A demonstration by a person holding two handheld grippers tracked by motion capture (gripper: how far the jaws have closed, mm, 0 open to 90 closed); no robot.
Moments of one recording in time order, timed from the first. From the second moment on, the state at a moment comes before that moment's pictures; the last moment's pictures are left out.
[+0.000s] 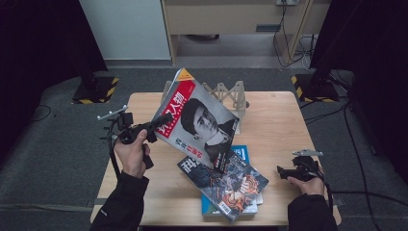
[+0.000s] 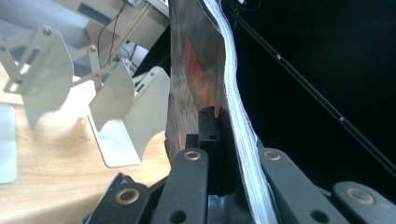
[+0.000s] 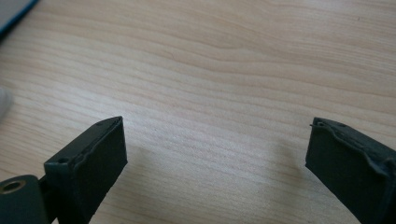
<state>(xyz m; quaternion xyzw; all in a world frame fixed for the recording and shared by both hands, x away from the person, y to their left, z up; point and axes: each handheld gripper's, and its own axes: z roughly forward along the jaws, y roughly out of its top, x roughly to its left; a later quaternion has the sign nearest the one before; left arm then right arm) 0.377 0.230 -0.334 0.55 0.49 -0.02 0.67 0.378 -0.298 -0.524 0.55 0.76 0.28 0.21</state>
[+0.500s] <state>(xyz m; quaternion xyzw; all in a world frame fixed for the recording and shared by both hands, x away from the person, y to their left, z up) 0.377 0.263 -0.322 0.54 0.50 0.02 0.68 0.380 -0.297 -0.531 0.54 0.77 0.28 0.20</state>
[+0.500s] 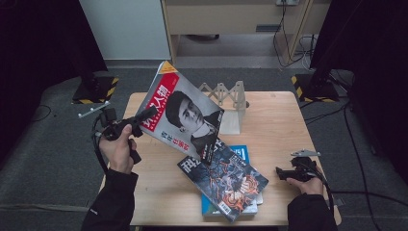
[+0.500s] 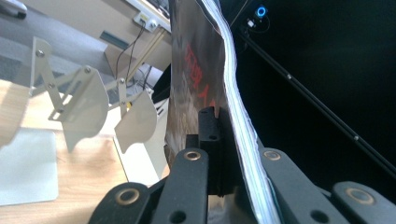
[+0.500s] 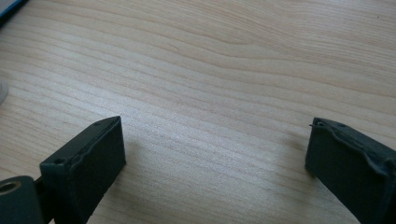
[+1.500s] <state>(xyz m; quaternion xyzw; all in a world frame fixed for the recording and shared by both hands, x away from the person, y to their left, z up) 0.359 0.324 -0.293 0.52 0.53 0.13 0.66 0.375 -0.299 -0.539 0.54 0.75 0.31 0.22</state>
